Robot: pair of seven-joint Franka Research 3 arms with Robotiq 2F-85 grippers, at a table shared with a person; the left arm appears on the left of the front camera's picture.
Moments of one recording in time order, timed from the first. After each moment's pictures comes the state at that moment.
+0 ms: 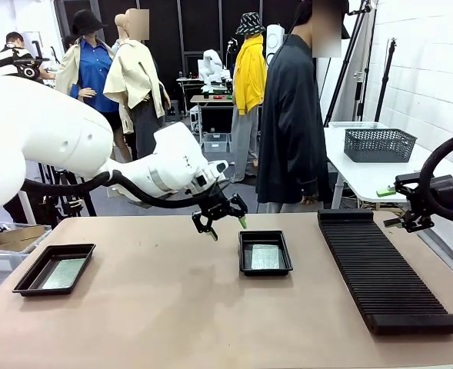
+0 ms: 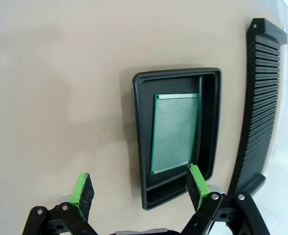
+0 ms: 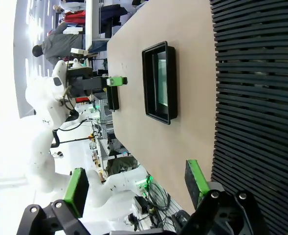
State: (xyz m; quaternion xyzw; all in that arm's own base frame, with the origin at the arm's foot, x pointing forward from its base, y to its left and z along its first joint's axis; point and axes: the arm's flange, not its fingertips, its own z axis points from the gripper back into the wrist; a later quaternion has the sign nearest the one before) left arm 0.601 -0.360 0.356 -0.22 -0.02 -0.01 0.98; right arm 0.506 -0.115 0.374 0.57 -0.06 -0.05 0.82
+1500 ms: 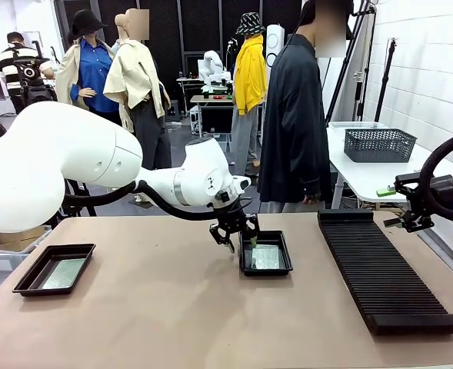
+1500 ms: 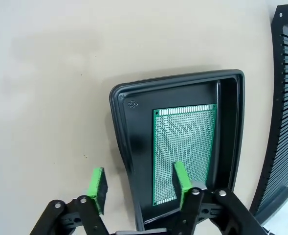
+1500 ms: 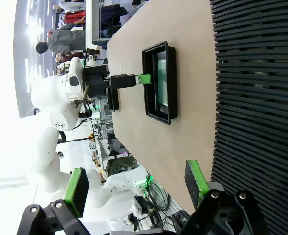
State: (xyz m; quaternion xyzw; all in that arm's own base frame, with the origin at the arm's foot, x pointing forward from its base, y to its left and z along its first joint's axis) left arm 0.601 -0.410 0.319 -0.16 -0.03 -0.04 0.99; right arm 0.506 -0.115 0.374 0.57 -0.06 -0.05 0.82
